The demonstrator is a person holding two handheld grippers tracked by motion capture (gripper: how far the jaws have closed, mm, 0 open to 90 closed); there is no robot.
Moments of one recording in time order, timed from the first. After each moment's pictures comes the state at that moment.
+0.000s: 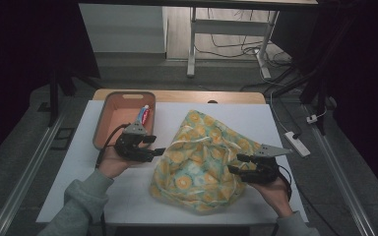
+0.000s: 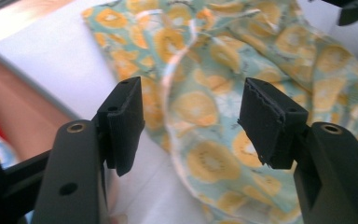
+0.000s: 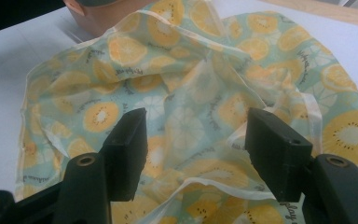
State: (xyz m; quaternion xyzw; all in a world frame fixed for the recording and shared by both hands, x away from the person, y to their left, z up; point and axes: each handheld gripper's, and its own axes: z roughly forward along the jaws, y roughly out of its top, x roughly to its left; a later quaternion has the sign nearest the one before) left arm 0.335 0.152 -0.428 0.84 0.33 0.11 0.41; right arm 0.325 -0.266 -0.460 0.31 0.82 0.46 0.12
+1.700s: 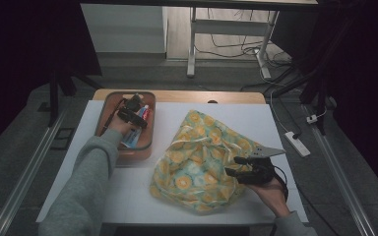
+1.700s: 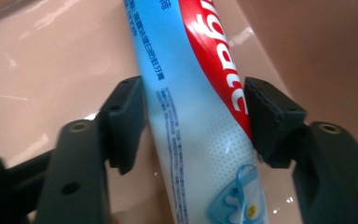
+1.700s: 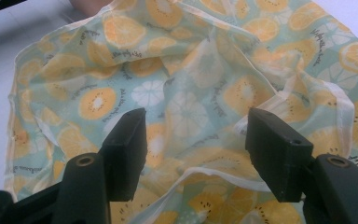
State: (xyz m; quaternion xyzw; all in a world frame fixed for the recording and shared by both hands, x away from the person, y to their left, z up) left arm 0.517 0.195 -0.504 0.83 0.53 0.07 0.17; right arm 0.329 -0.260 -0.472 0.31 0.83 0.44 0.11
